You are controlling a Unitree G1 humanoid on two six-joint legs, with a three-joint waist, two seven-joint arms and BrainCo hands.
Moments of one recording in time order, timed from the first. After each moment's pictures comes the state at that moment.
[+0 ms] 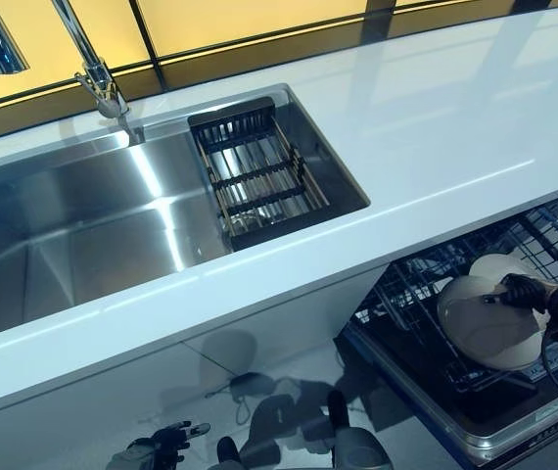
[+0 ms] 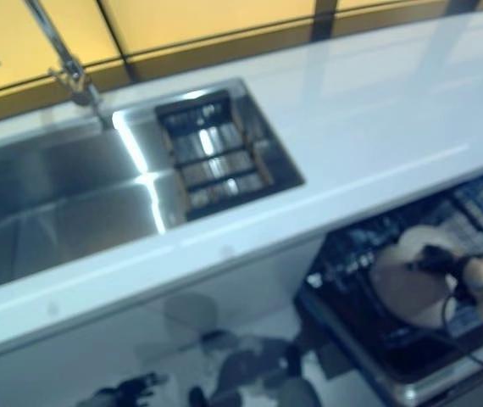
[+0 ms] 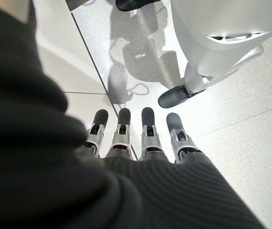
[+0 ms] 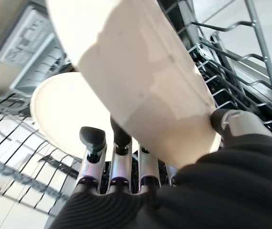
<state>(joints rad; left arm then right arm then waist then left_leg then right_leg) -0.01 0.35 -0.17 1.06 -0.21 0.12 -0.26 -0.28 -1.03 0.20 0.53 -0.42 0.04 0.44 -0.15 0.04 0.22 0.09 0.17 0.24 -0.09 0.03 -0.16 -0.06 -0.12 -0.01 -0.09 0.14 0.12</state>
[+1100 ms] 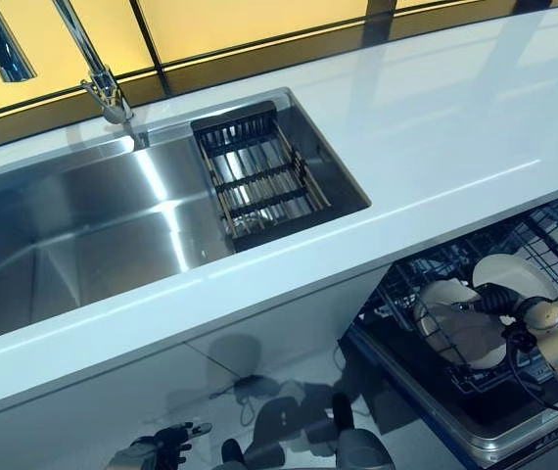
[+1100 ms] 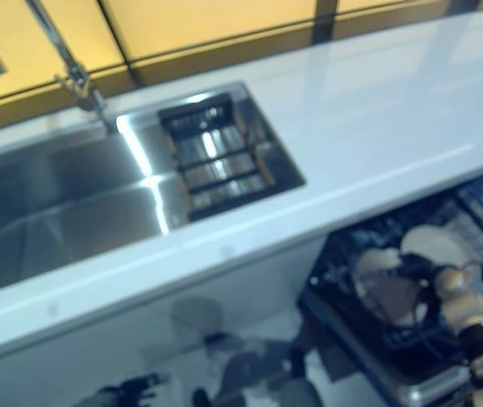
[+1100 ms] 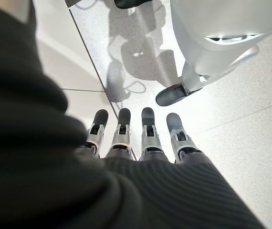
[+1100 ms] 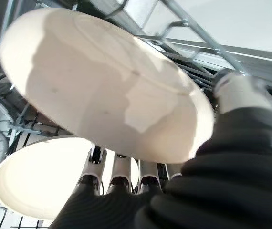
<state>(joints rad) -0.02 0.34 -0.17 1.06 -0.21 0.16 -0.26 -0.34 -0.91 0.21 0.61 -0.12 0.20 0.37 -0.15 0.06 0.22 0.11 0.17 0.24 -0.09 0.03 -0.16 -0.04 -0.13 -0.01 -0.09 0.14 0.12</state>
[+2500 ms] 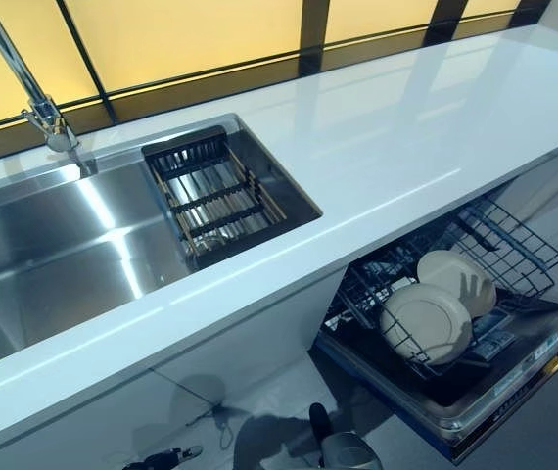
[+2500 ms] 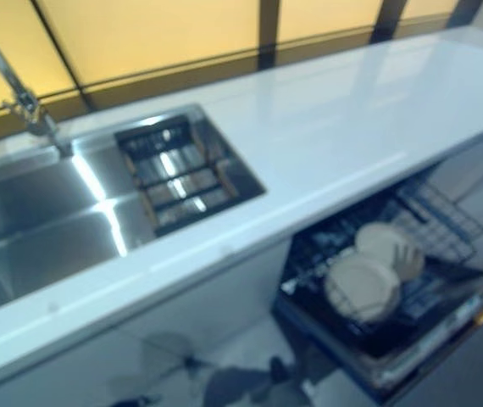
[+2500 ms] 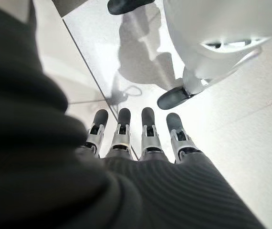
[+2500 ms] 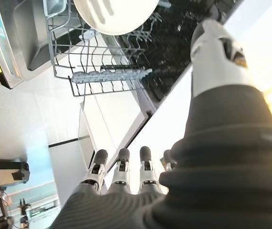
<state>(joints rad) 0.04 0.34 -0.08 1.18 -0.21 0.13 -0.20 -0.12 -1.23 -0.21 0.49 0.10 0.17 0.27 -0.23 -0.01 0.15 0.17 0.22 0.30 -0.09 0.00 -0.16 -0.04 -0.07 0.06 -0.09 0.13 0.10</state>
